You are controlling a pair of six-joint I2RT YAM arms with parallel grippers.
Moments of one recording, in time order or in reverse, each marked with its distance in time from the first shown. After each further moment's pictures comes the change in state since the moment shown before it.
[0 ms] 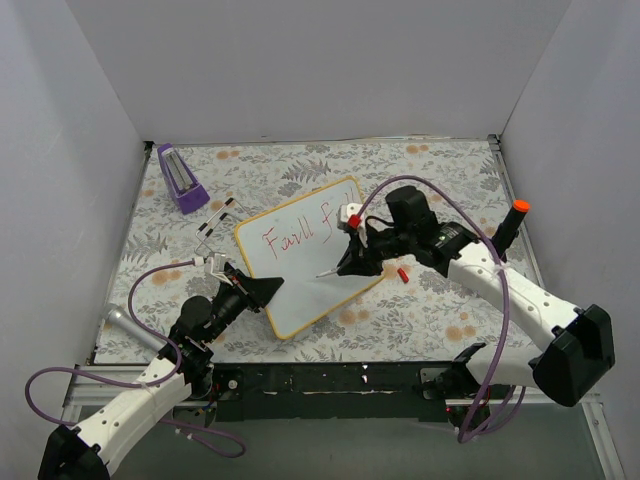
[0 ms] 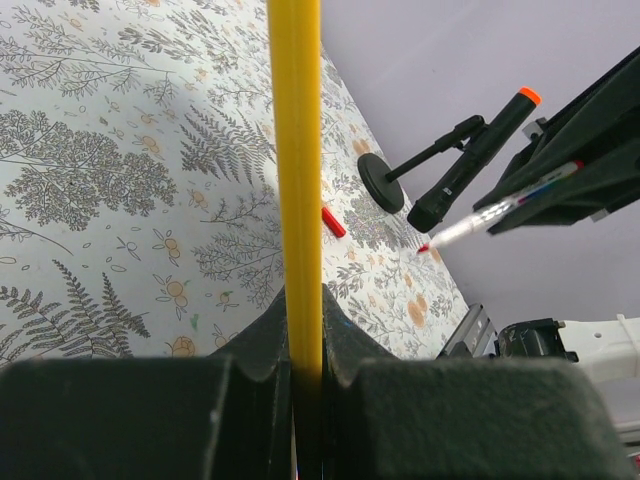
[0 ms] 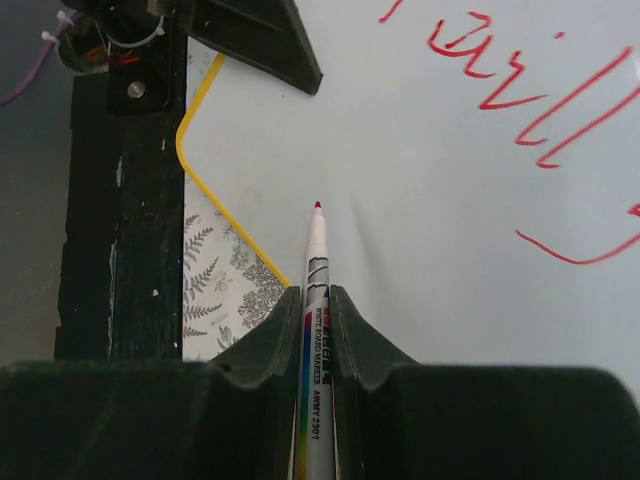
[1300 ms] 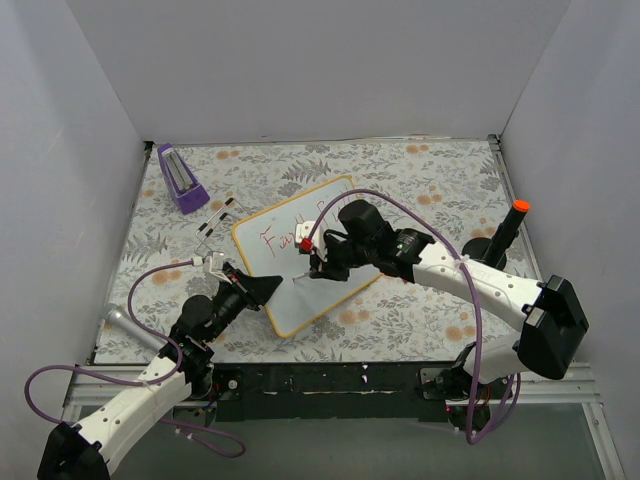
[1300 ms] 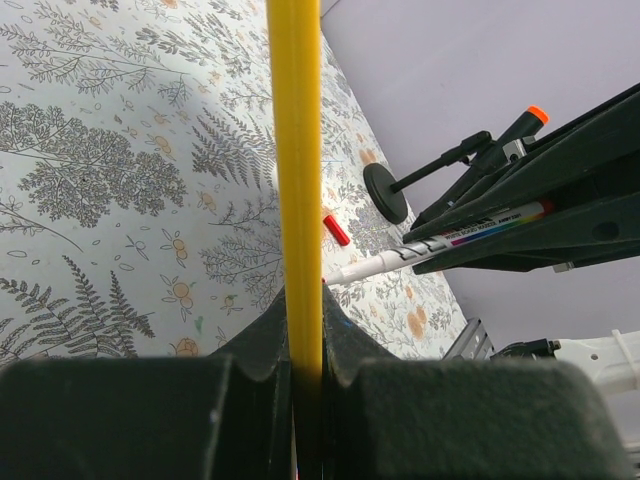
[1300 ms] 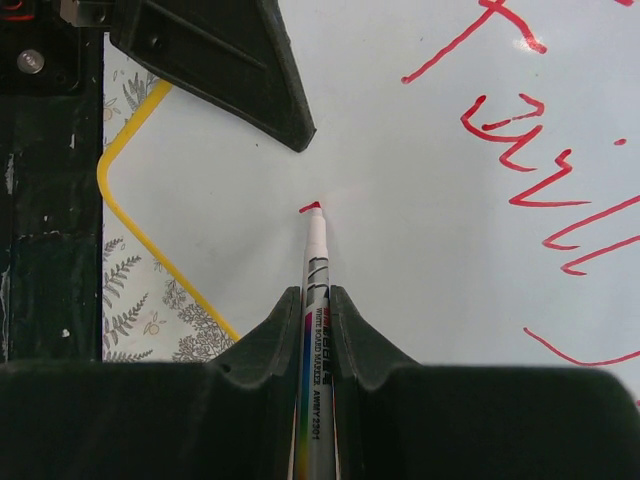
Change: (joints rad) left arm 0.000 0.025 0.000 0.011 -0.027 -0.034; right arm 0.281 0.185 0.068 0.114 0.337 -0.051
